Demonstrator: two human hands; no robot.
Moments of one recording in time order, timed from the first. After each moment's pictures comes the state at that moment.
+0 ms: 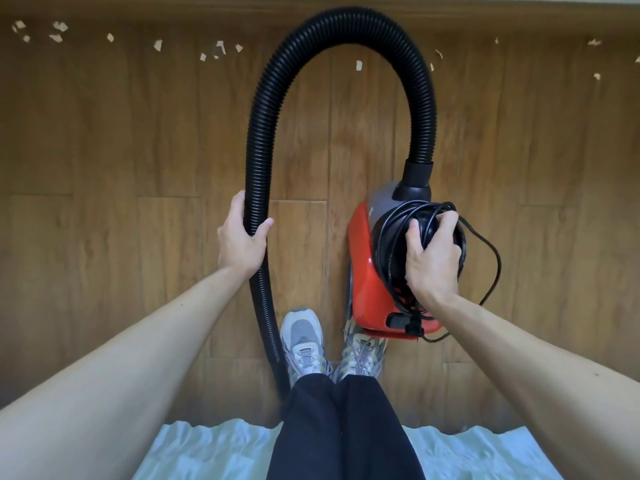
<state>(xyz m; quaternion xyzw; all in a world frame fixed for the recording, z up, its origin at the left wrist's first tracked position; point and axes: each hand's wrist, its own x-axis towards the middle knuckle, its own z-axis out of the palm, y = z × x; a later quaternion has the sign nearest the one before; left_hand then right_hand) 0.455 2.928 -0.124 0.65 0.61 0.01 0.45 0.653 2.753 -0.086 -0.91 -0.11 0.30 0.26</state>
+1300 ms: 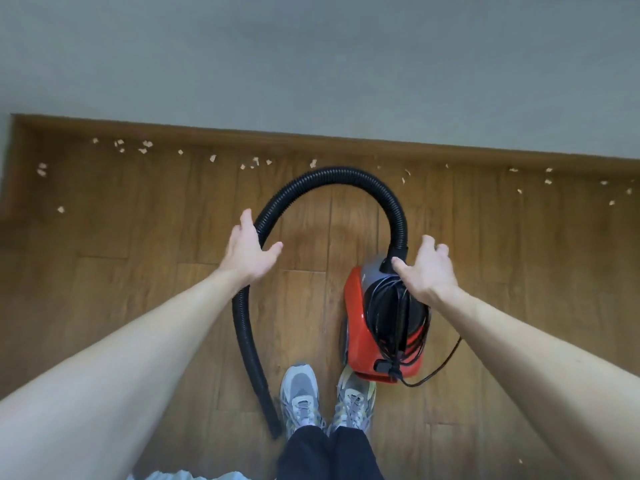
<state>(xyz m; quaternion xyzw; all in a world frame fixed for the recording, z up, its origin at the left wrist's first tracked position) 0.503 3.007 0.044 0.70 0.59 -0.09 0.40 0.719 2.826 0.054 -0.91 -0.19 0.36 0.06</state>
